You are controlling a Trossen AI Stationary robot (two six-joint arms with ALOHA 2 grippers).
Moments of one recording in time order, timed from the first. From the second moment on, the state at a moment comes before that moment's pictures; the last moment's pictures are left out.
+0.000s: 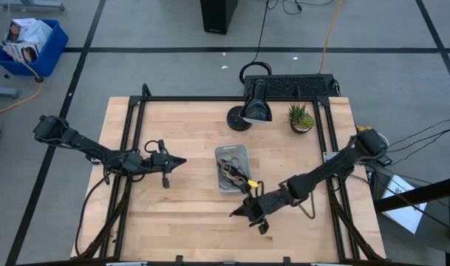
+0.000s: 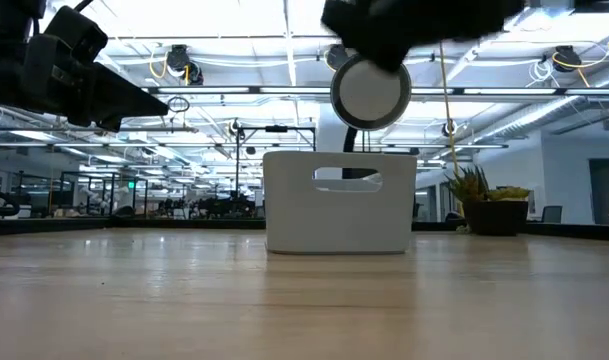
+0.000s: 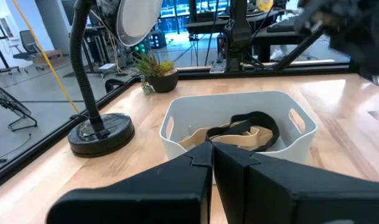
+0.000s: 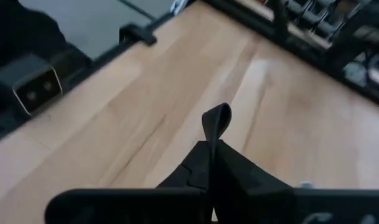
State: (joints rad) left arm -0.32 0.85 0.04 0.71 -0.50 0.03; right arm 0.49 1.67 0.95 0.19 0.19 -0.23
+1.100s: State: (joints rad) left arm -0.32 0.85 0.04 0.70 -0.50 0.04; right arm 0.49 1.05 0.15 0.90 0.60 -0.15
